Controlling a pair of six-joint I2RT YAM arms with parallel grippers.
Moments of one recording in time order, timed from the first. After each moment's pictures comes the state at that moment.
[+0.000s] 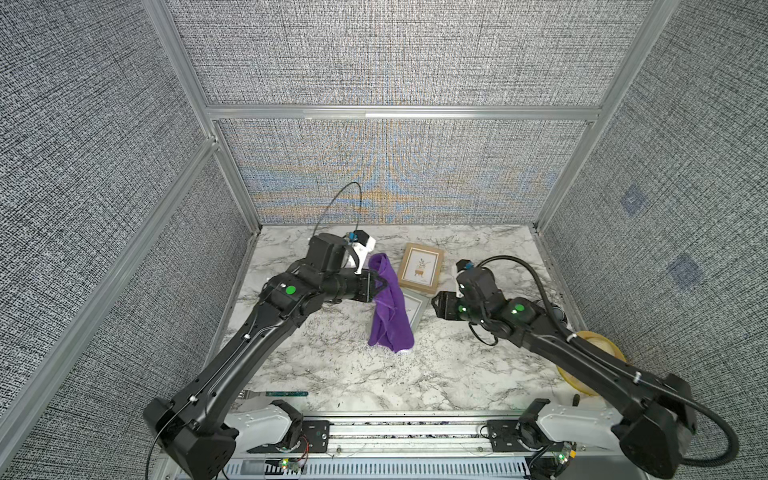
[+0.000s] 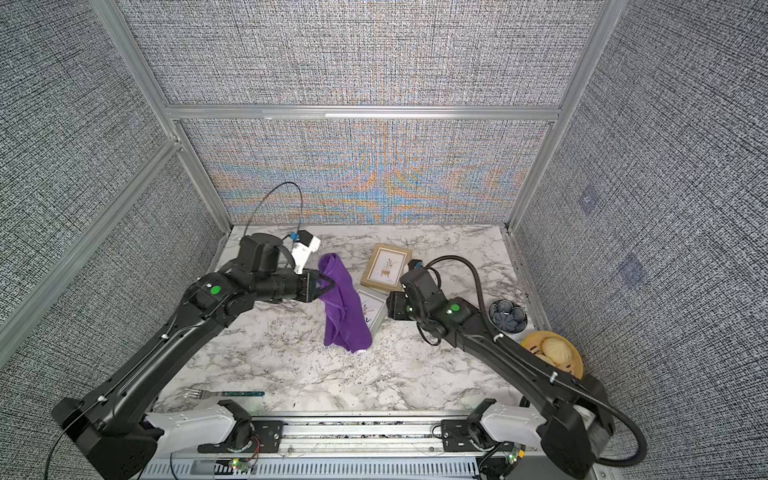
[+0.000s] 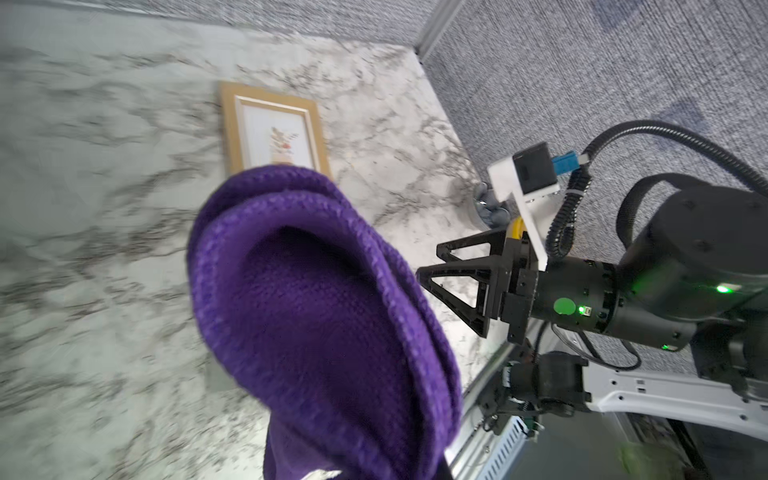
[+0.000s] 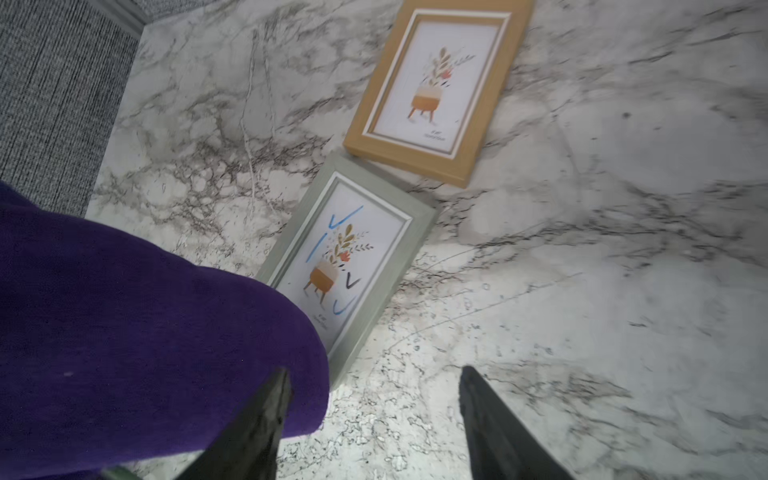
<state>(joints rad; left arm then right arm) -0.65 1.26 1.33 -0.71 0.43 -0.44 0.68 1.17 0.97 -0.58 0.14 0.61</state>
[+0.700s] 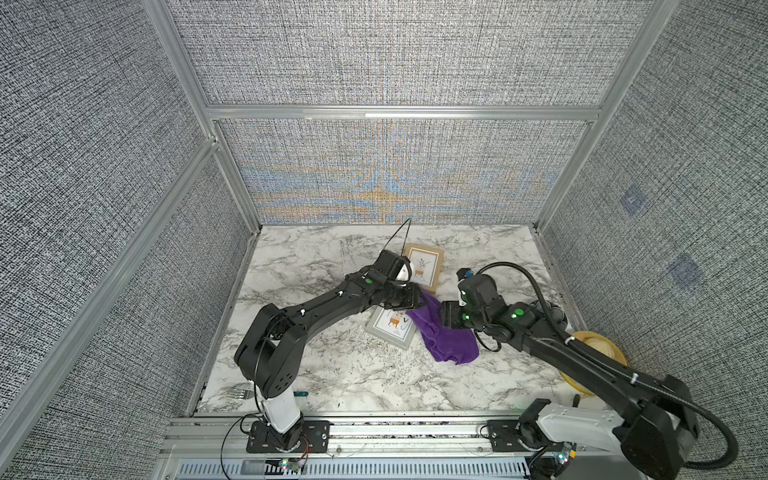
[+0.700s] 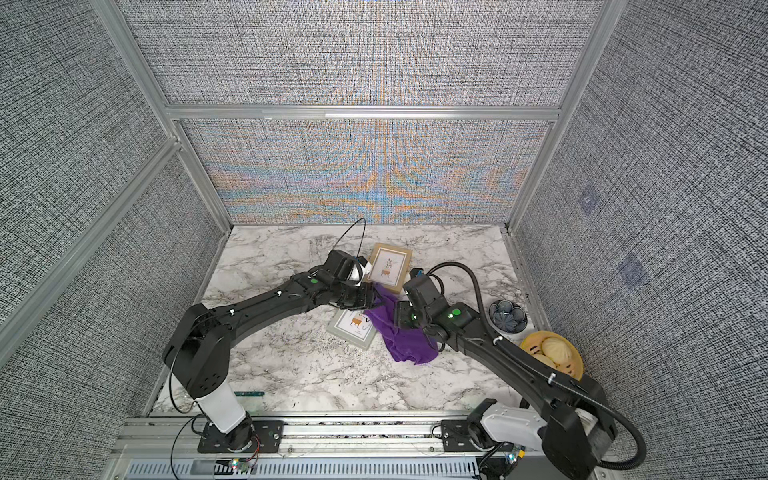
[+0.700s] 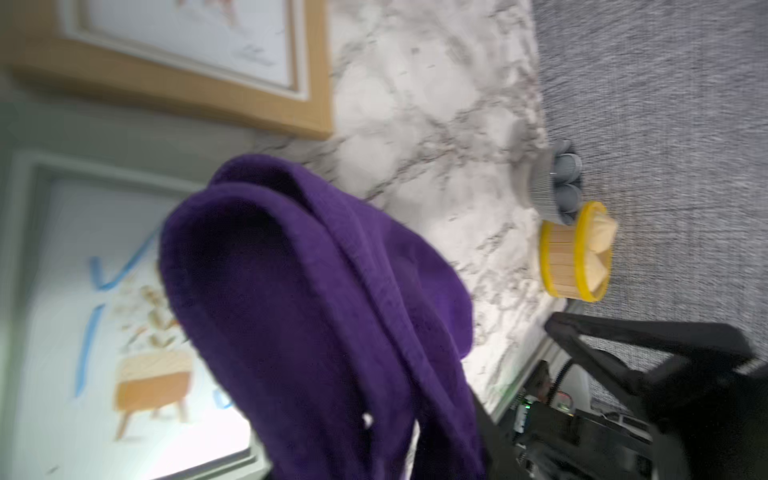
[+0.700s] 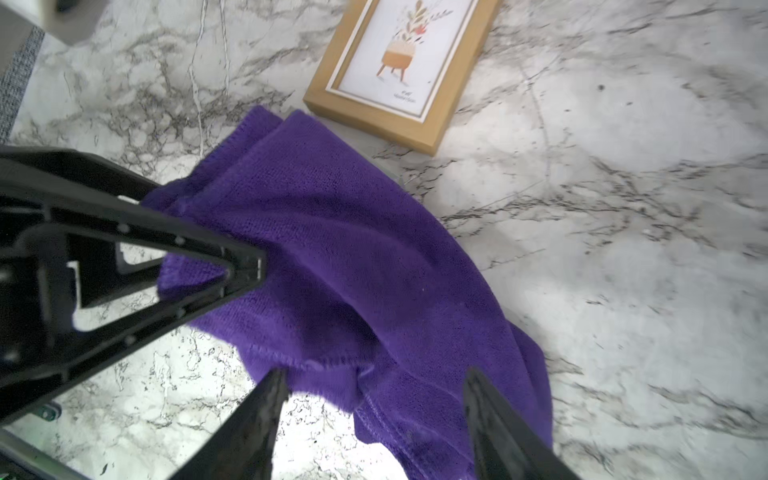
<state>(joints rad) -0.71 1.74 1.24 -0.41 0.44 -0.64 0.65 1.25 0.92 -0.56 0.09 0.50</state>
